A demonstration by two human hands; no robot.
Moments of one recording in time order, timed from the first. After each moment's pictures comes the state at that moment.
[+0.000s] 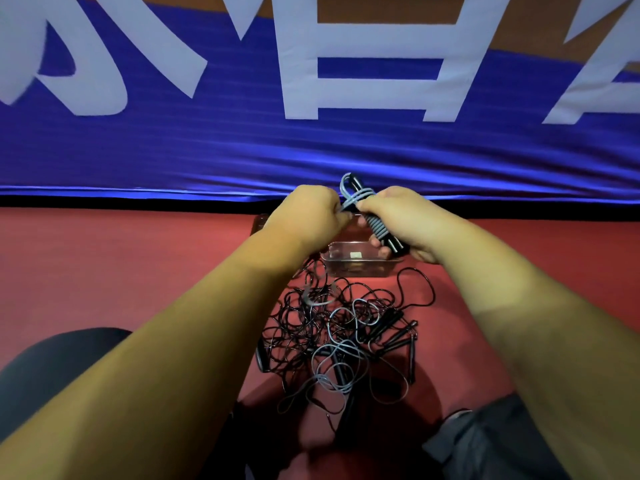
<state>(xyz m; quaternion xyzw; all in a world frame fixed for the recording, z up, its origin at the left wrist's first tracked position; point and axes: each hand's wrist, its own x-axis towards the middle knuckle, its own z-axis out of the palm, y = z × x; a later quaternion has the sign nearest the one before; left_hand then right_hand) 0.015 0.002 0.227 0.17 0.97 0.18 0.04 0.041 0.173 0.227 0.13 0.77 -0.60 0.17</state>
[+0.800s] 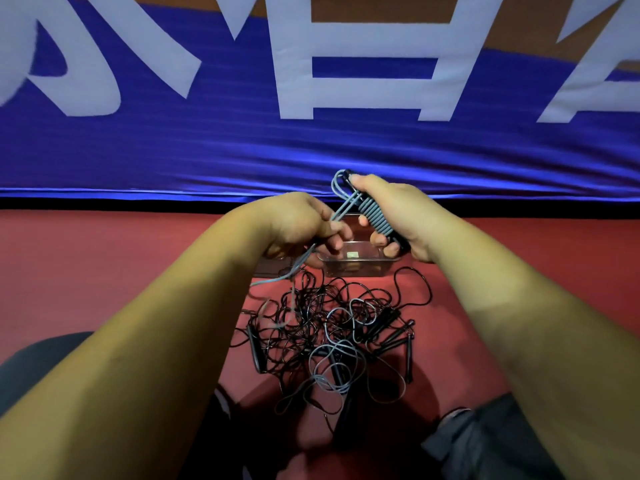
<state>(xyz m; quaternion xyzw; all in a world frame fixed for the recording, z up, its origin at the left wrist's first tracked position) 0.014 -0.014 0.229 0.06 0.74 0.53 0.40 0.048 0.173 0.240 0.17 0.74 -0.63 0.16</state>
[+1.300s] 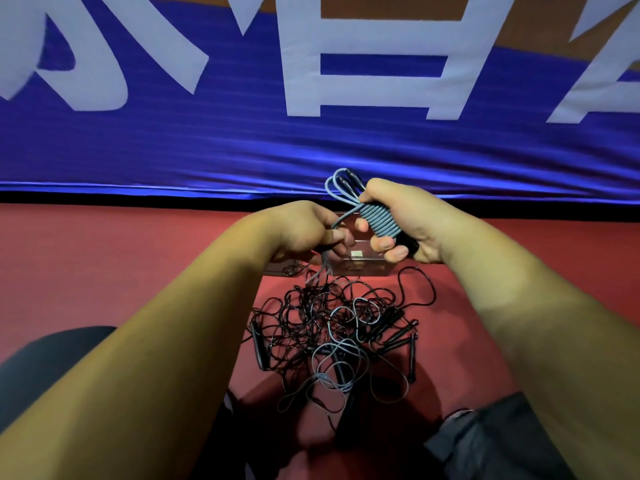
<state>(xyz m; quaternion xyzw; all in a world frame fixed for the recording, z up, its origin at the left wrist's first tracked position) 0.016 -0.018 0.215 0.06 0.78 0.49 0.38 0.051 0.170 0.243 0.13 0.68 -0.67 0.26</state>
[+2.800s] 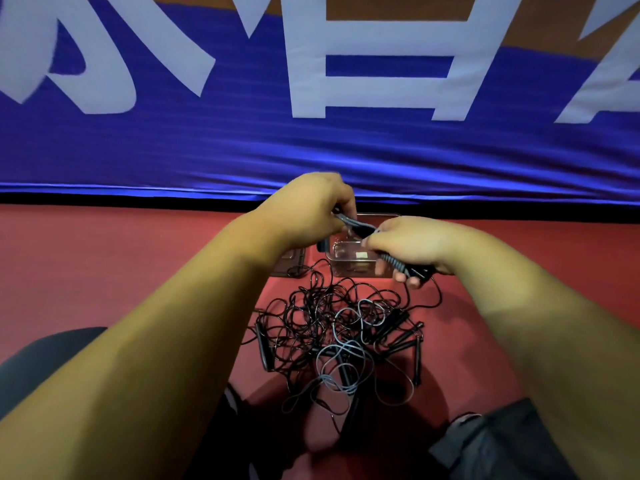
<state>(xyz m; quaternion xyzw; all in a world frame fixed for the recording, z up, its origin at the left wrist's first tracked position) 0.011 -0.022 0.245 0.32 0.92 0.20 0.05 0.052 0.181 0.212 0.10 0.84 -0.43 0.32</state>
